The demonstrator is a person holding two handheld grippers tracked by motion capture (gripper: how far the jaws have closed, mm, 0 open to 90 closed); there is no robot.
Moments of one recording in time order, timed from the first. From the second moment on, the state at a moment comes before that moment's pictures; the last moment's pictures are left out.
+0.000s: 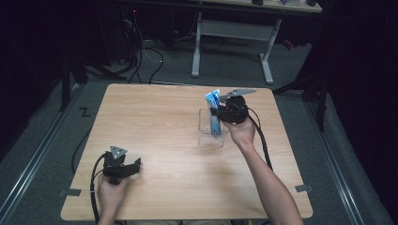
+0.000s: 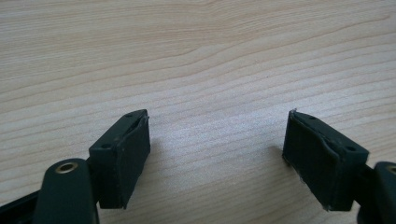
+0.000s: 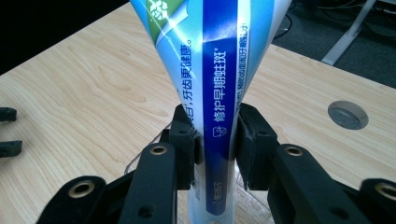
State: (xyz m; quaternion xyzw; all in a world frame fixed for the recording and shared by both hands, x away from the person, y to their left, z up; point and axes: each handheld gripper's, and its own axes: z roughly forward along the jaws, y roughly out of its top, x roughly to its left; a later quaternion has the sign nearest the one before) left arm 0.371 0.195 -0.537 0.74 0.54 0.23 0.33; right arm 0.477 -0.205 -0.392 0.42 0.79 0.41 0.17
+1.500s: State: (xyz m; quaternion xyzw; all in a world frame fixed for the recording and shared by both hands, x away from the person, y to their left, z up) left arm 0.370 0.195 -0.537 0.74 0.54 0.23 0.33; right arm 0.483 -0.219 -0.415 0.47 0.79 0.37 0.16
